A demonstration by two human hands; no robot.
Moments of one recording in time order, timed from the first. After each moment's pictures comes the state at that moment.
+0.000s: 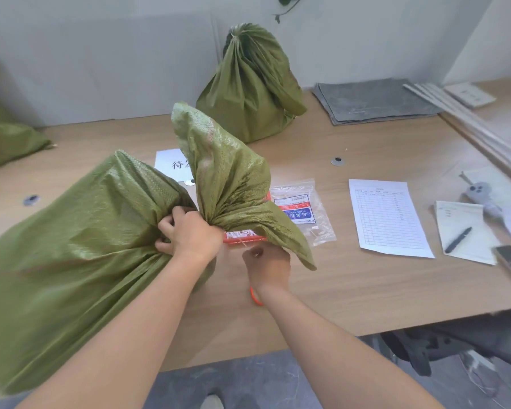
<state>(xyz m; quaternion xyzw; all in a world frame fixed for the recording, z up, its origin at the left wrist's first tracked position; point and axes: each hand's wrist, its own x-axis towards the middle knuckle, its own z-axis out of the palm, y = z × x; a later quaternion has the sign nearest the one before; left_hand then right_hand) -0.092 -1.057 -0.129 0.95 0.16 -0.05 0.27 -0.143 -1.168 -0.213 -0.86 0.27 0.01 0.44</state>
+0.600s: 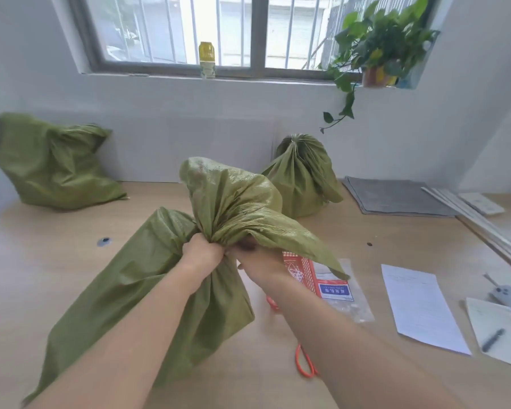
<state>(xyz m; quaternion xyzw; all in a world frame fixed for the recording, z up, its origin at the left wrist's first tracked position) -0.060 -0.885 -0.037 0.83 0.15 -0.07 0.53 -0.100 -1.027 -0.013 -0.84 0.05 0.04 0.54</state>
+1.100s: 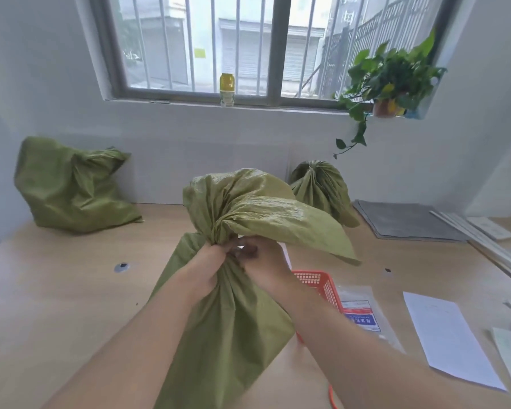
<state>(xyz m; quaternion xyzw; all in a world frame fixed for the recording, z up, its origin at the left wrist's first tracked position) -0.036 -0.802 0.036 0.61 0.05 -0.15 0.78 -0.044 -0.930 0.024 -0.88 -0.04 -0.06 0.48</state>
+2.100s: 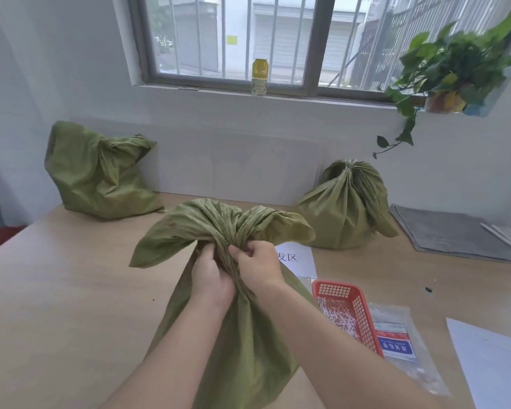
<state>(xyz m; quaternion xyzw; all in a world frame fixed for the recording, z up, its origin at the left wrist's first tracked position) 0.027 -0.792 -0.009 0.20 0.22 0.05 0.95 0.029 -0.872 -0.004 -0.81 0.05 0.01 0.59</state>
